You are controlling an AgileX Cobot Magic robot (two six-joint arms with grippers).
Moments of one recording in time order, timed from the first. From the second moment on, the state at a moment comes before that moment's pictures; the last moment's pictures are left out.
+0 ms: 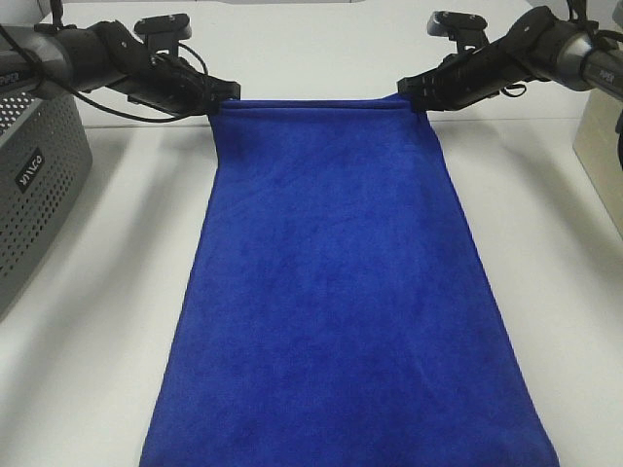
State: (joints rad) left arm -0.18 2.63 -2.23 -0.45 0.39 0.28; right arm 0.04 2.72 -2.39 0.57 0.59 -0.57
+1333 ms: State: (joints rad) left arm -0.20 2.67 -2.23 -0.44 0.21 0.33; right arm 0.04 2.78 -2.40 0.60 0.34 -0.67
